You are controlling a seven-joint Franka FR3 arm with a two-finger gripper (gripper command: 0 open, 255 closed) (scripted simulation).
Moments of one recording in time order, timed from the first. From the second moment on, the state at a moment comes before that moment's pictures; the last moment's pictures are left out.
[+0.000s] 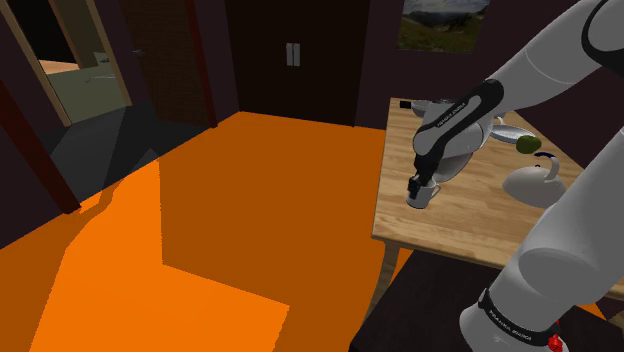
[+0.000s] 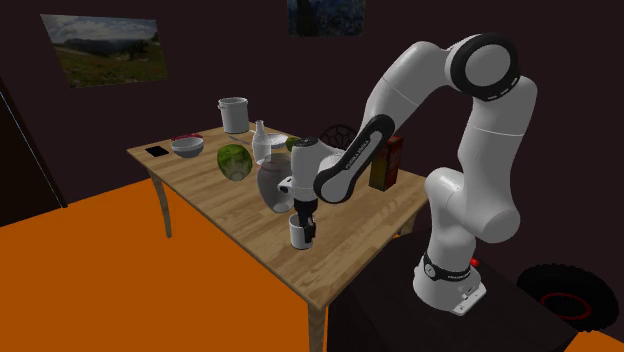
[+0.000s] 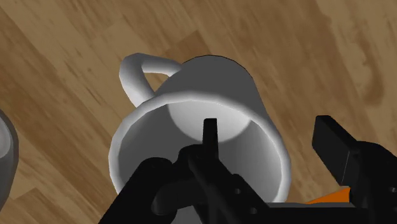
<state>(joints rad) -0.17 -0.08 -0.53 -2.63 -0.18 2.59 -0.45</state>
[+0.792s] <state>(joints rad) -0.18 -0.11 -0.53 -2.62 -0.20 2.56 -0.44</state>
